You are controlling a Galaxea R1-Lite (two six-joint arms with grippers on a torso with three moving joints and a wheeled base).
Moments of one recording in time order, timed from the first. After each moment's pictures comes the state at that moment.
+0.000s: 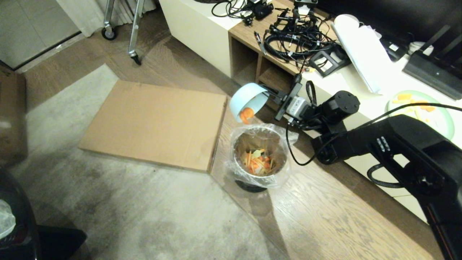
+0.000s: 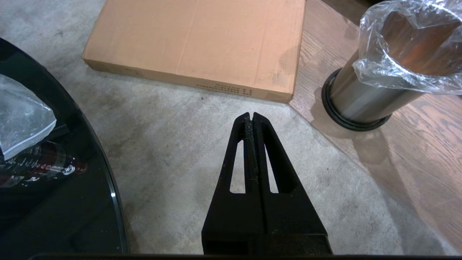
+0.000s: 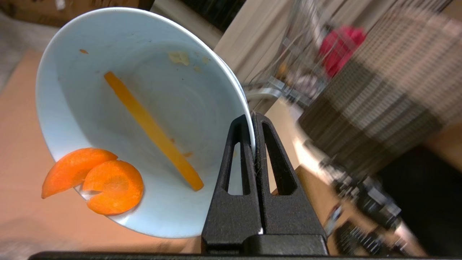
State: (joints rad) left arm 0.00 0.00 0.00 -0.01 0.01 -0.01; right arm 0.34 2.42 -1.63 -1.52 0.78 -0.70
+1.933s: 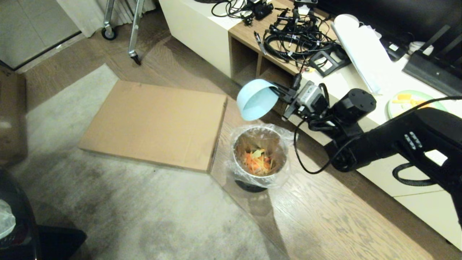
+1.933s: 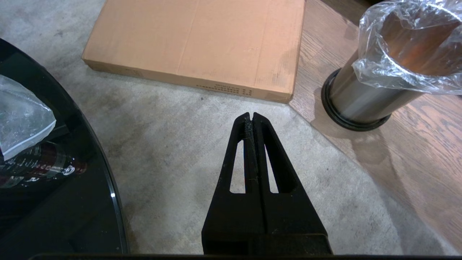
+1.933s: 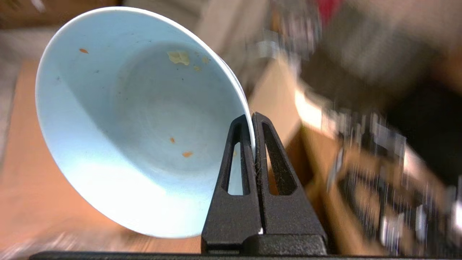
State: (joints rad) left arm 0.00 0.00 0.00 -0.01 0.01 -0.01; right arm 0.34 2.25 -1.33 -1.52 0.58 -0.58
